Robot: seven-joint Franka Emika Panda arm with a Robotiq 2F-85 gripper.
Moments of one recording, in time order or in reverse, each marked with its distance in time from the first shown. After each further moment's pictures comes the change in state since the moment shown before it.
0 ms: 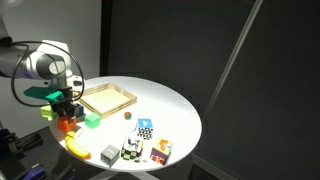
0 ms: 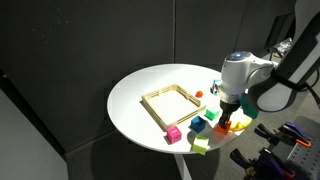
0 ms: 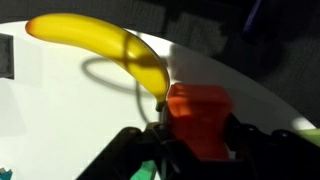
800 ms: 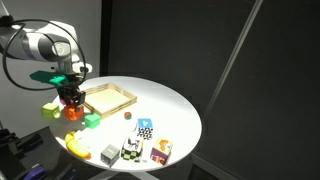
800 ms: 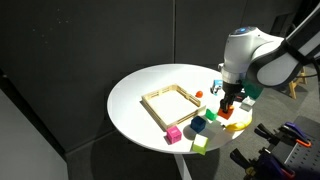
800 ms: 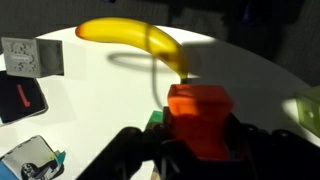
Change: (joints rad) arm -0.161 -0.197 0.107 0.013 0.039 -0.196 -0.007
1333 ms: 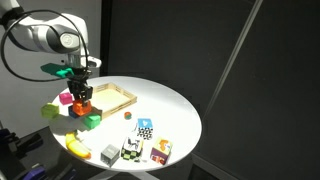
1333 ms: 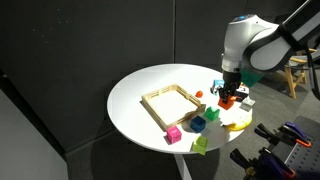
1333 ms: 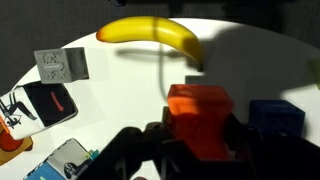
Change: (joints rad) arm -0.076 -0.038 0.023 0.066 0.040 -0.104 0.054
